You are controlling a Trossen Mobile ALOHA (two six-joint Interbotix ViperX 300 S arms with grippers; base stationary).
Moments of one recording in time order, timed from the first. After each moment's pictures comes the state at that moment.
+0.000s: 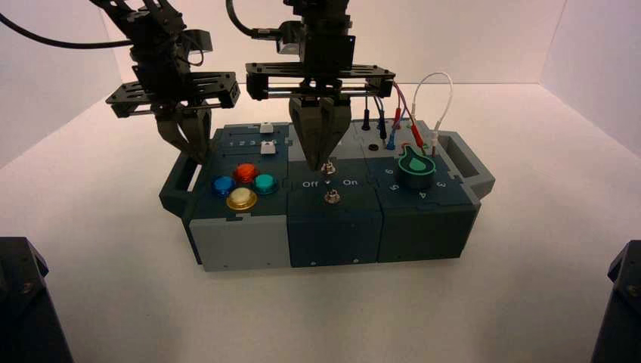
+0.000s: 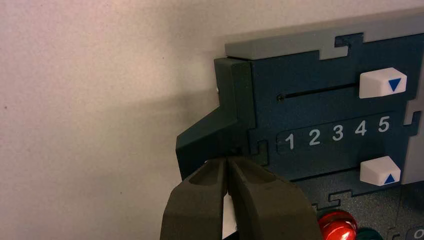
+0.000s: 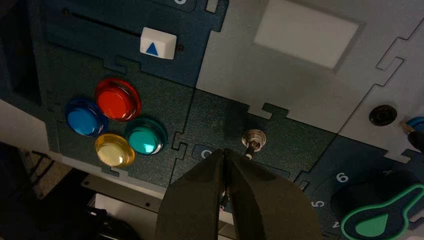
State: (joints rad) left arm -0.40 0.12 0.85 -0.16 0.51 -0.17; right arm 0.87 0.25 0.41 0.16 0.94 0.45
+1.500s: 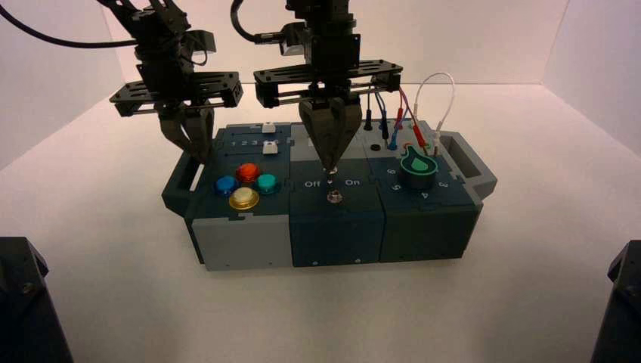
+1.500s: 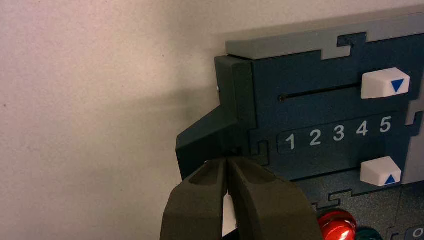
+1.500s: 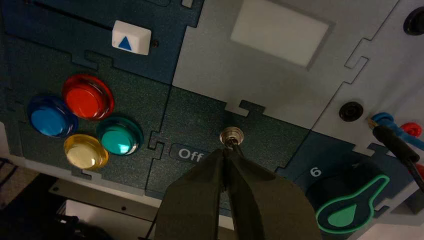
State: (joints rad) left arm -0.41 0.13 0.82 -0.16 0.54 -0.17; right arm 0.87 0.25 0.41 0.05 0.99 0.49
